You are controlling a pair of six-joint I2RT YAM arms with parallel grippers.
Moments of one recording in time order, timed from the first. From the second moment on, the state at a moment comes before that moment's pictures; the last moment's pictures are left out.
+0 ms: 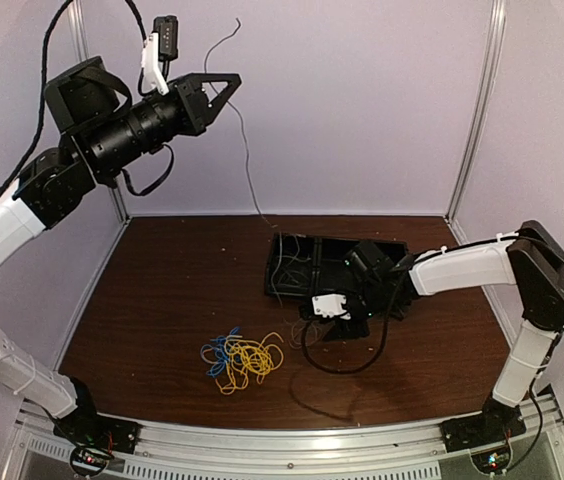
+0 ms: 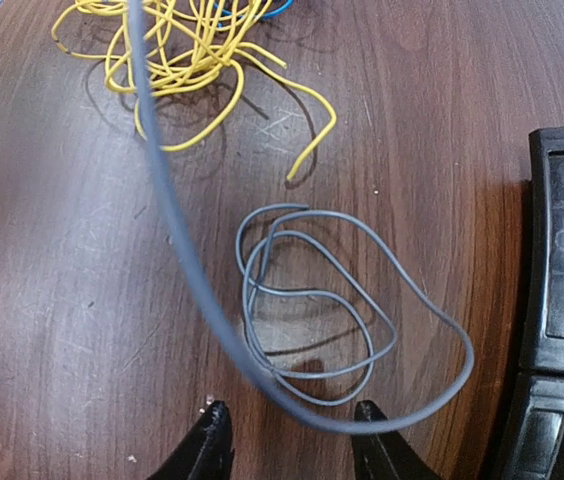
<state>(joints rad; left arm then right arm) -0.94 1.36 1.68 -0.08 -0.07 -0.23 0.73 1.77 1.04 -0.30 -0.40 -0.88</state>
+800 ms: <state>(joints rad) -0.93 1.31 1.65 -0.08 -0.13 -0.20 0.76 2.06 1.37 -0.53 -0.43 -1.01</state>
